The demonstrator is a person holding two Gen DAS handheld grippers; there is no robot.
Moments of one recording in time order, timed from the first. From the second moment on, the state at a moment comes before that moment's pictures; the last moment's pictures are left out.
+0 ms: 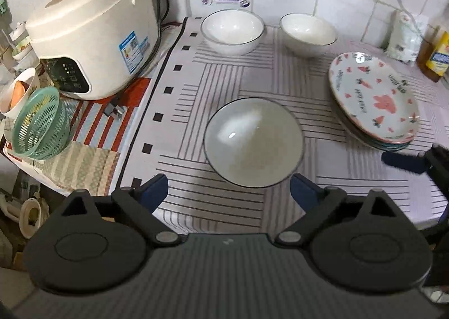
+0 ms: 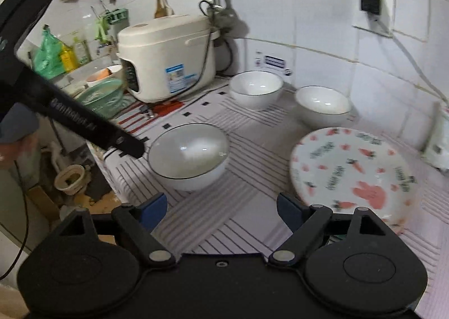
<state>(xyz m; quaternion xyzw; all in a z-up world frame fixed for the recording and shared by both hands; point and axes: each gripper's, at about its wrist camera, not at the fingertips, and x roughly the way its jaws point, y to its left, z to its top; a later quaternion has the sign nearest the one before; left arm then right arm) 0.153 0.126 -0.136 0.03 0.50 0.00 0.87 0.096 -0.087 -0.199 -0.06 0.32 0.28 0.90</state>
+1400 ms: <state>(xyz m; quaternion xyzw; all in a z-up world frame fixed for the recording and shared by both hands) 0.244 0.141 -0.197 -0.09 0.49 0.00 0.87 0.183 -0.016 -0.269 -0.09 0.26 0.26 0.92</state>
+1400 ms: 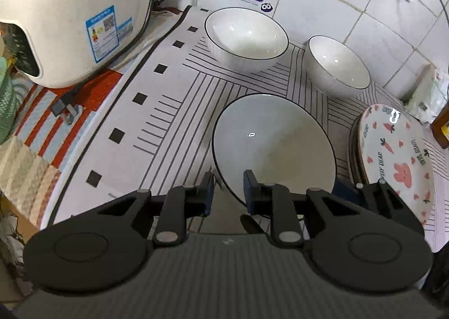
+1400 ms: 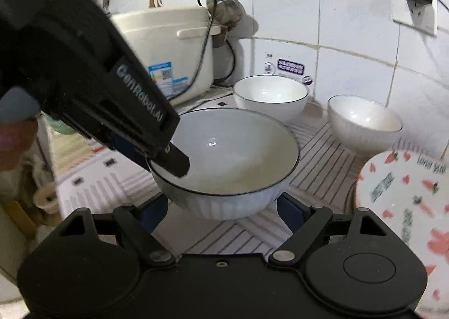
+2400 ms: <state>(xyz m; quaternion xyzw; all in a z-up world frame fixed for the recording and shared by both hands) 0.219 0.072 -0.121 -0.02 0.48 0.01 0.88 0.159 -0.119 -0.186 -0.05 0.27 0.21 0.94</state>
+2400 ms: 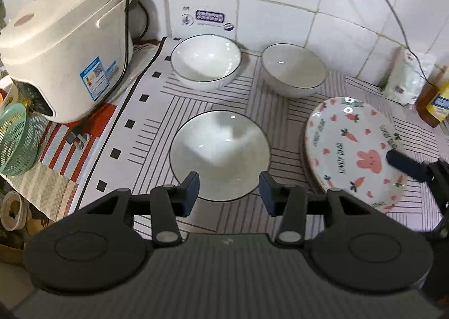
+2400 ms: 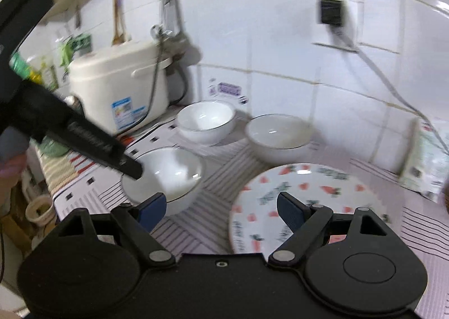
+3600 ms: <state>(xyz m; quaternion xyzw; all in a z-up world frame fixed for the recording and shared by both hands) 0.342 0.040 -0.159 -0.10 0.45 0.03 0.89 0.278 -0.177 -0.185 0.07 0.27 0.12 0.95</state>
